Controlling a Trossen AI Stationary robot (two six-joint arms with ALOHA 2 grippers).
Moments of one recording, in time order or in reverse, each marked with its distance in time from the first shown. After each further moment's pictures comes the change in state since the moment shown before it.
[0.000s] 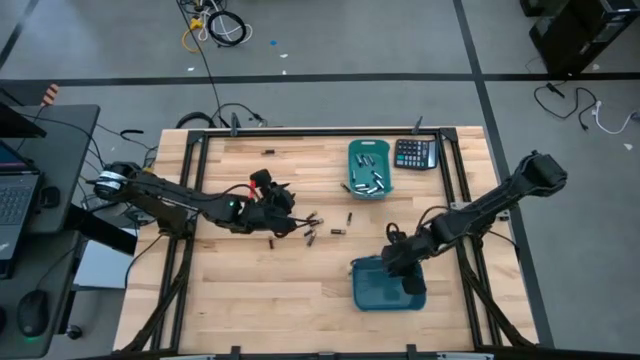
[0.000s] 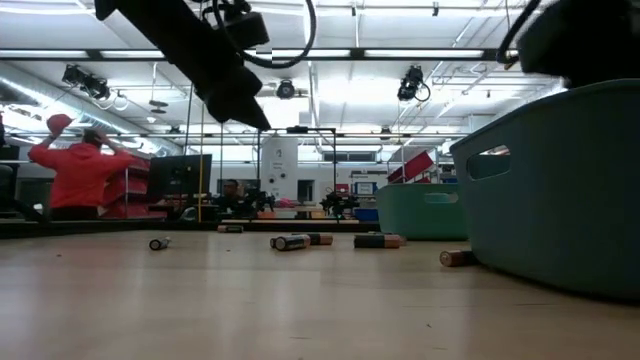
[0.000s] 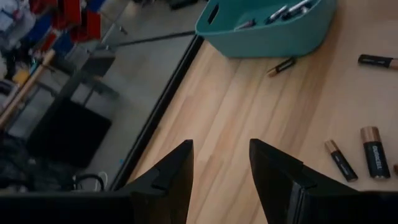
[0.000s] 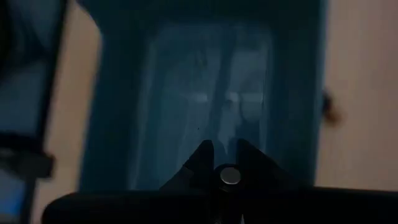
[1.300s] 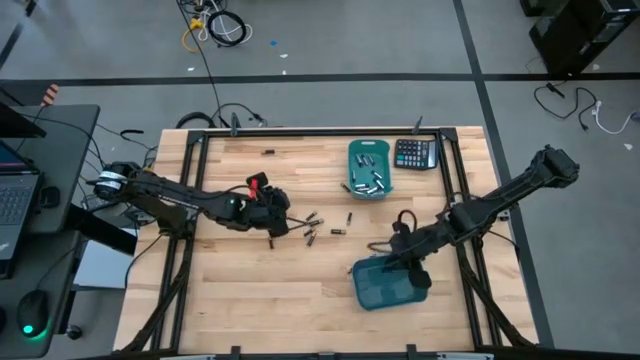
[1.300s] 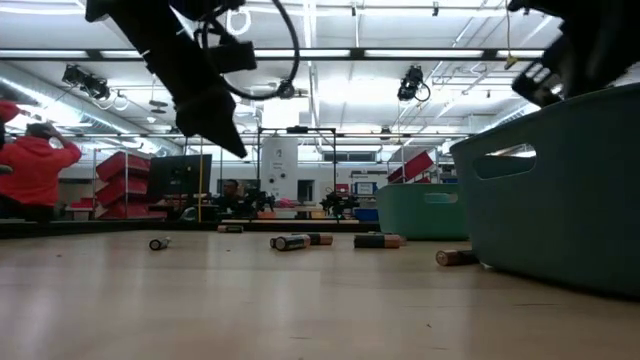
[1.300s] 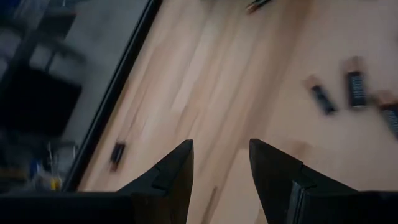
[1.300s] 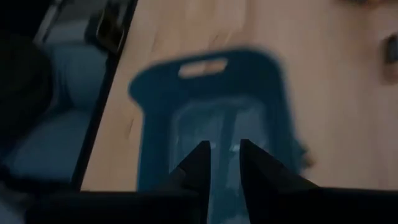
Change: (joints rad) left arm 0.037 0.000 0.000 -0.214 0.158 -0.133; right arm 0.007 -0.226 0.000 0.037 0.111 0.016
